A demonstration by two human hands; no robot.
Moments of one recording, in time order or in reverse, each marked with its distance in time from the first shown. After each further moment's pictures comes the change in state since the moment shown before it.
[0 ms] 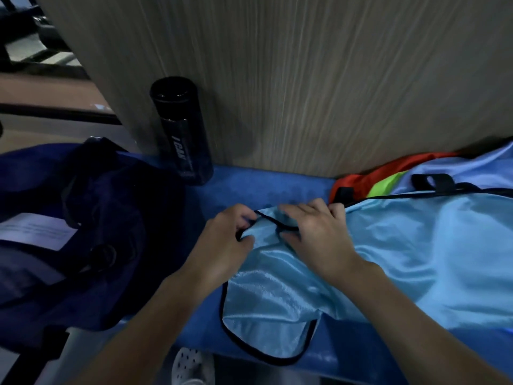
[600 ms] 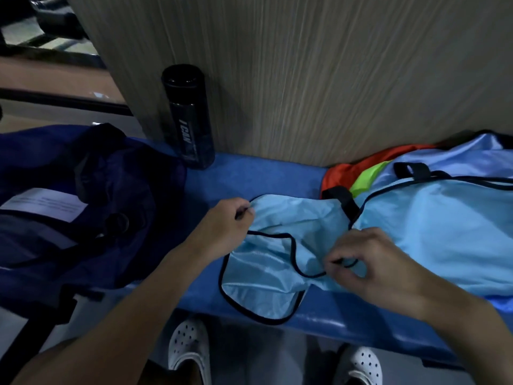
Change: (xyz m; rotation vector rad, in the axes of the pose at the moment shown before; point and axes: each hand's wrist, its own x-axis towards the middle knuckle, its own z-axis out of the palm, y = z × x) left_hand -0.020 0.015 -0.002 -0.094 -0.050 -0.073; right_hand -0.086 0.032 -0.085 0.353 -0.291 -0.125
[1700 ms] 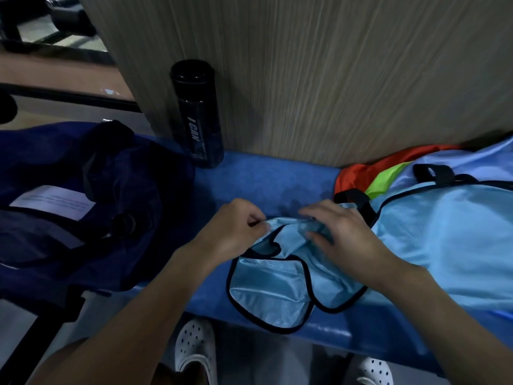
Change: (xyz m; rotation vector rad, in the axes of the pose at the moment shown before) left_hand 0.011 -0.008 -0.003 0.170 -0.111 0.059; right_hand 0.064 0.006 0.036 -0.032 0.141 0.022
